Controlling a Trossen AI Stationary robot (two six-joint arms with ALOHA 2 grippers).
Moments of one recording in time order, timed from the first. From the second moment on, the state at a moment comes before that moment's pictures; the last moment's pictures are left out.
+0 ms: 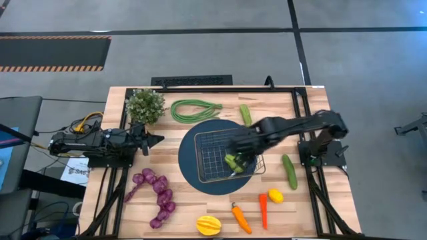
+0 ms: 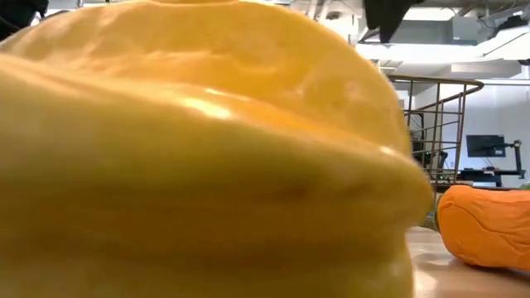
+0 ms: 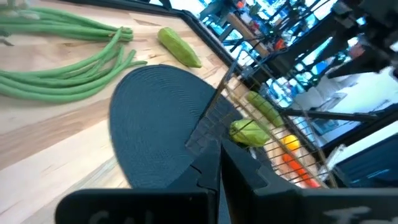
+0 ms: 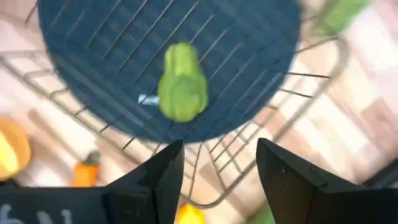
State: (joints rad) left arm -0.07 0.01 0.12 -0.36 -0.29 -0.81; right arm 0.22 1.72 1.83 -1.57 0.18 0.97
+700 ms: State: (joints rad) left arm -0.07 0.01 0.12 -0.37 -0.28 -0.82; right arm 0.21 1.22 1.43 -1.57 0.42 1.30
